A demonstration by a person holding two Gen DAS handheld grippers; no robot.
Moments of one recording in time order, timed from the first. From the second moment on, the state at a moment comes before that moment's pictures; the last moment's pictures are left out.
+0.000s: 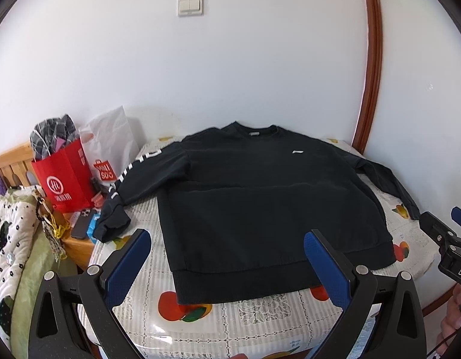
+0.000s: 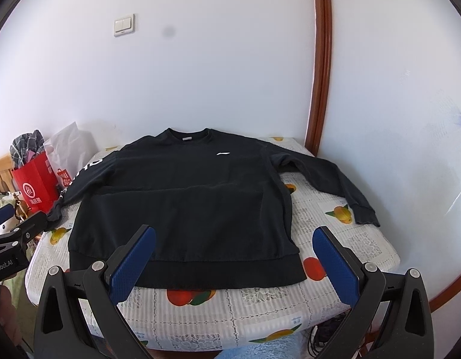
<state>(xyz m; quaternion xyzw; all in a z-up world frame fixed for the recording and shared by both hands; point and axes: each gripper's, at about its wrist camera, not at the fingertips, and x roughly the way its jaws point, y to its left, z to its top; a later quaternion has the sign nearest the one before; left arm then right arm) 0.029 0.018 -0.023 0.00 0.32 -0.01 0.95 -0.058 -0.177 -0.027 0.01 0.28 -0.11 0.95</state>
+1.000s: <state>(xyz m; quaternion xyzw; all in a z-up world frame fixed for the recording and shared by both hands) 0.191 0.203 -0.153 -0.03 0.42 0.14 0.90 0.124 -0.122 -0.158 -0.06 0.41 -0.07 0.91</state>
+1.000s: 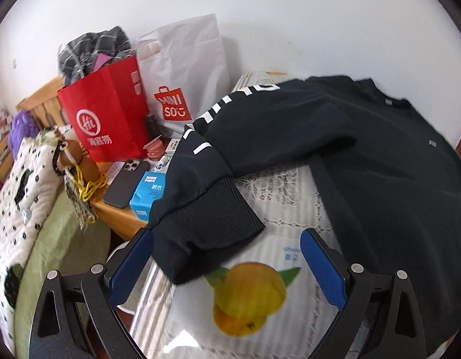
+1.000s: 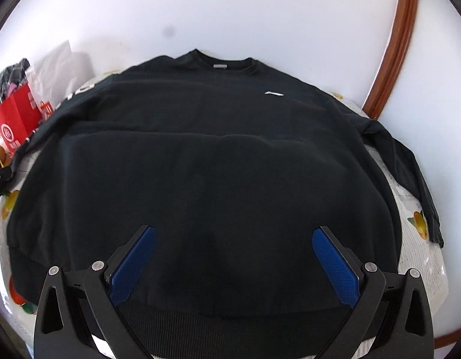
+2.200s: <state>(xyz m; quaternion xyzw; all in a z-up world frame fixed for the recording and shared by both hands) 0.226 0.028 -0.047 0.07 0.34 0.04 0.94 0.096 -0.240 -0.142 0.01 0.38 -0.07 0.92</state>
